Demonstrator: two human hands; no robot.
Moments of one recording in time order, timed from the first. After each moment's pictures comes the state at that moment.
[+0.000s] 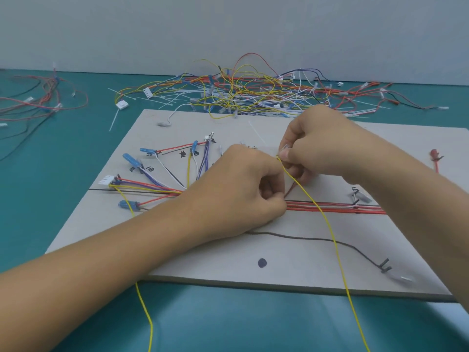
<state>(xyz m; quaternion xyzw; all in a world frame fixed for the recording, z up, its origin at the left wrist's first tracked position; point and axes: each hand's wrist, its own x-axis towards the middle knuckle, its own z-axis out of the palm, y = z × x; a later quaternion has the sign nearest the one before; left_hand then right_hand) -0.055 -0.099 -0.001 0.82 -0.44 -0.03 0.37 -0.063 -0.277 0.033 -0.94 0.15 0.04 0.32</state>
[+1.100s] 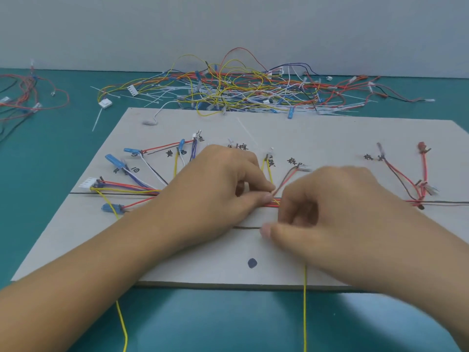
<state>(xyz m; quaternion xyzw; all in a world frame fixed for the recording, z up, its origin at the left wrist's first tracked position) -0.051 -0.085 -0.002 0.81 -0.47 -0.02 0.34 -0.165 -0.234 0.045 -0.98 0.09 0.02 0.18</state>
